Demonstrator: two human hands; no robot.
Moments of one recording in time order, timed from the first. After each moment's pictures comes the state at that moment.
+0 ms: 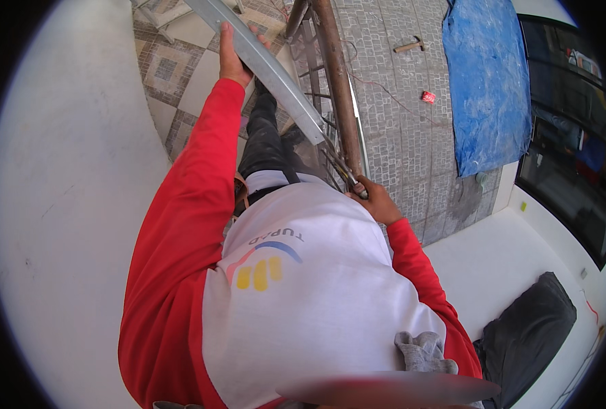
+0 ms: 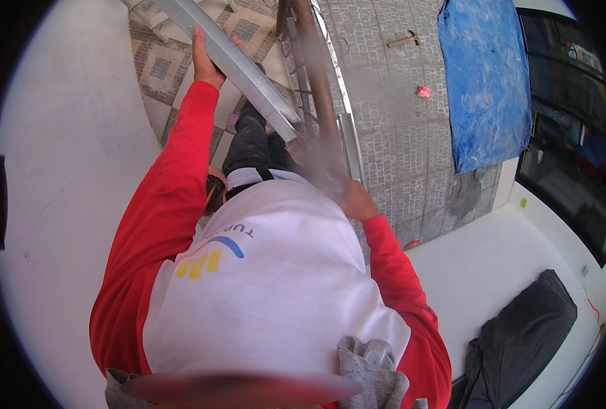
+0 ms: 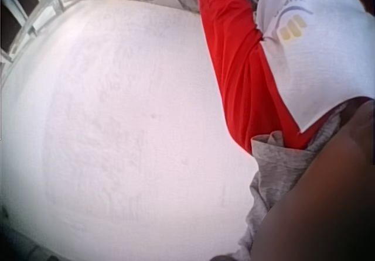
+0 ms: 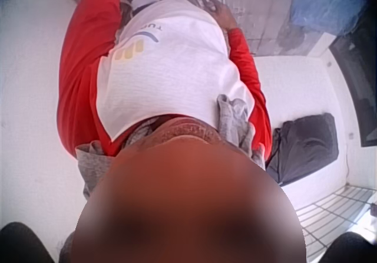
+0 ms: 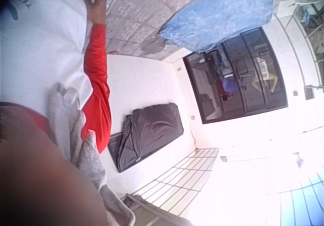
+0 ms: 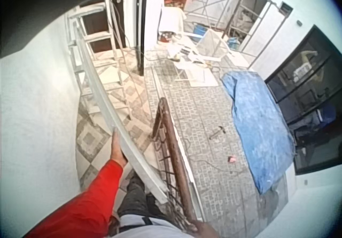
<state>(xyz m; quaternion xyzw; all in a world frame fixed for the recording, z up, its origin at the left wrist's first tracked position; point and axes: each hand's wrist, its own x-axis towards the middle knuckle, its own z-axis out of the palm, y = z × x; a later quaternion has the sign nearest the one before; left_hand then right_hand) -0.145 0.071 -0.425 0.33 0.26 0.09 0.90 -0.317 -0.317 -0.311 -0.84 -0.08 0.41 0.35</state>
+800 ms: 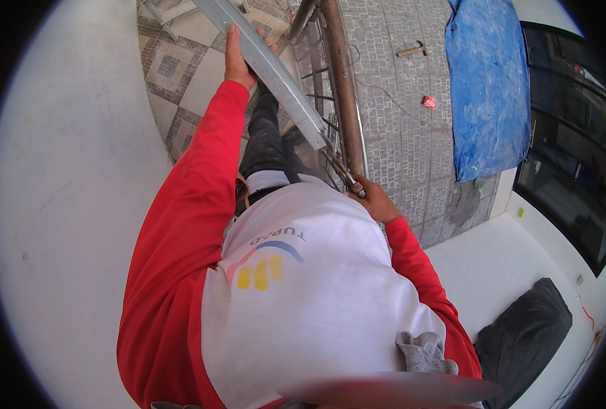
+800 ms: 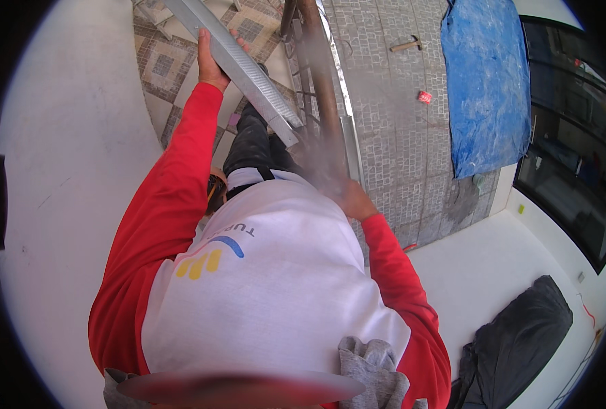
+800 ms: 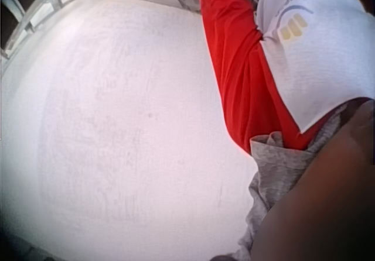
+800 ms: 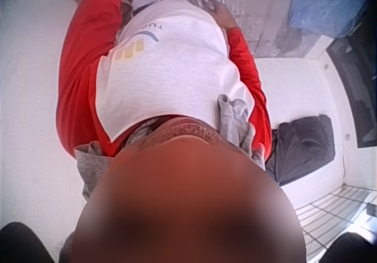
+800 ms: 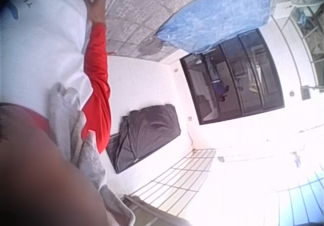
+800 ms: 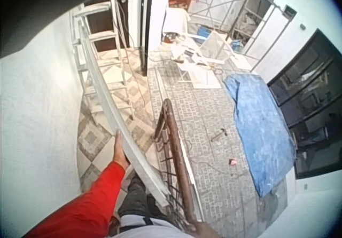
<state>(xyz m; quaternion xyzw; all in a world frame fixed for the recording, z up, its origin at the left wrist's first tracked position) -0.153 0.069 -0.416 0.35 0.26 0.09 0.89 -0.310 -0.310 -0.315 -0.82 -0.10 0.44 0.35</state>
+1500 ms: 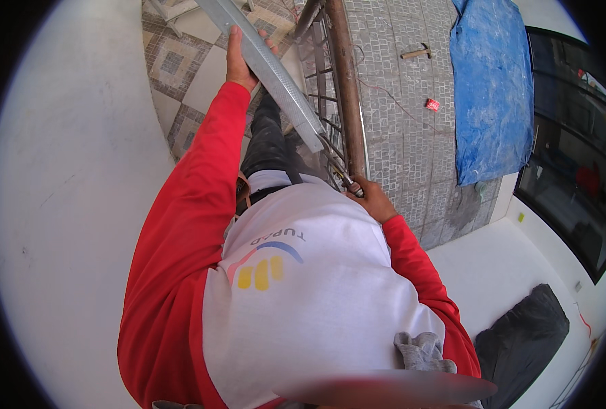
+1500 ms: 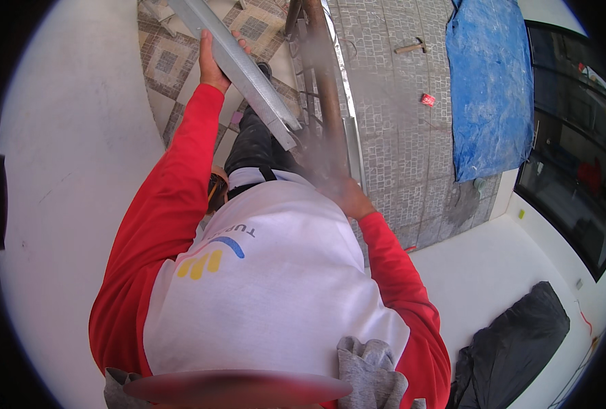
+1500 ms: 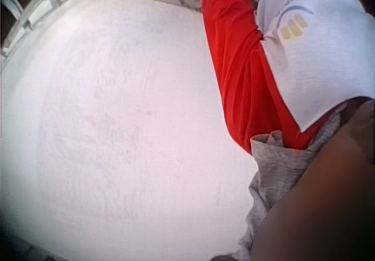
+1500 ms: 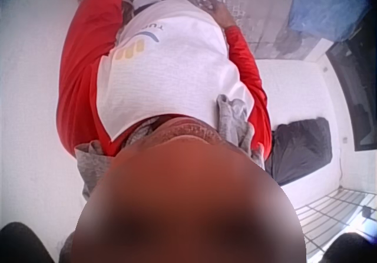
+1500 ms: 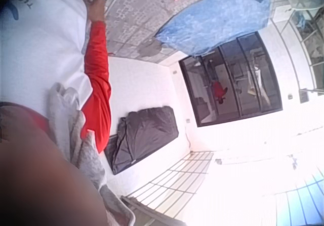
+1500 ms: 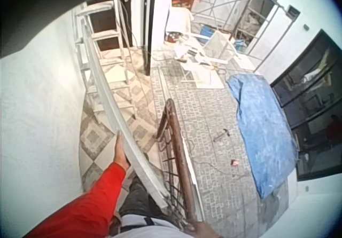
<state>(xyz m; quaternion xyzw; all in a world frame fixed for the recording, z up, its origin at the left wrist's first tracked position) -0.158 0.072 -0.415 0.34 0.28 0.09 0.89 -0.302 -0.303 -0.322 -0.81 -0.12 0.45 0.36</state>
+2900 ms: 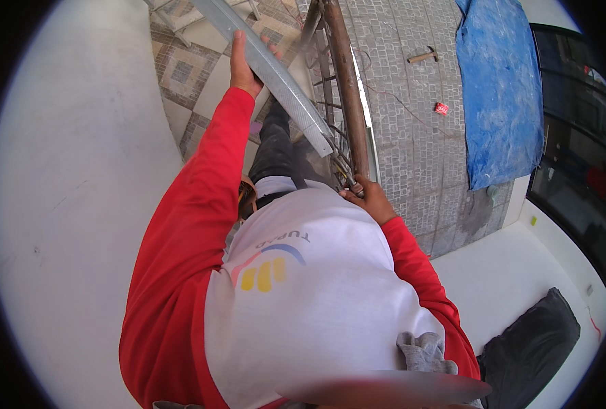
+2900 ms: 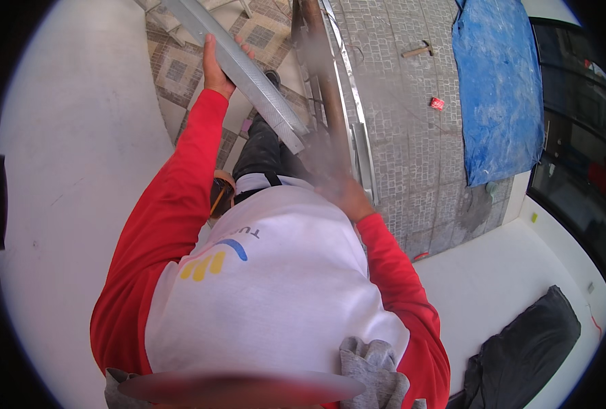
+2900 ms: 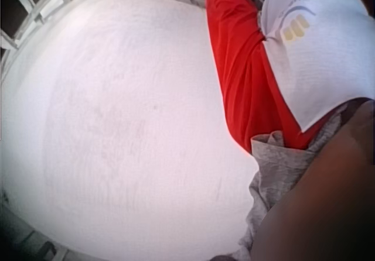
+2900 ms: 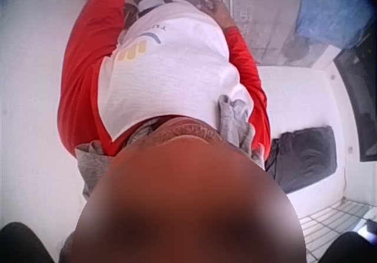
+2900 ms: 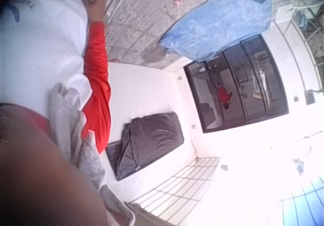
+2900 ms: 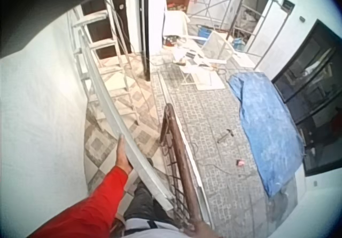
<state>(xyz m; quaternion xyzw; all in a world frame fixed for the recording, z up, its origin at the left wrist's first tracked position) -0.143 0.065 -0.399 0.36 0.30 0.09 0.88 -0.297 -0.289 -0.324 -0.83 -0.08 0.40 0.39</state>
